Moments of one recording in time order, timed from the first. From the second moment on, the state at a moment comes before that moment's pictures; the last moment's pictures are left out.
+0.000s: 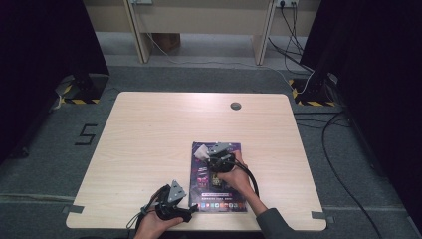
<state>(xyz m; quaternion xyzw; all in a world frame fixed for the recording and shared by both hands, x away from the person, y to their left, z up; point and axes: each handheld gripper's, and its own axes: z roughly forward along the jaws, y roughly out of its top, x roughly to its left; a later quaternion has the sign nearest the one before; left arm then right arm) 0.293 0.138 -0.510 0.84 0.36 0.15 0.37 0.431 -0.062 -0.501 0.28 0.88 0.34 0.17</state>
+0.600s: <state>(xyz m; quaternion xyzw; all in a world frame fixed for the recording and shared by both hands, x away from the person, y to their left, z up) 0.294 0.152 -0.502 0.83 0.37 0.15 0.38 0.386 -0.060 -0.501 0.26 0.89 0.35 0.14</state>
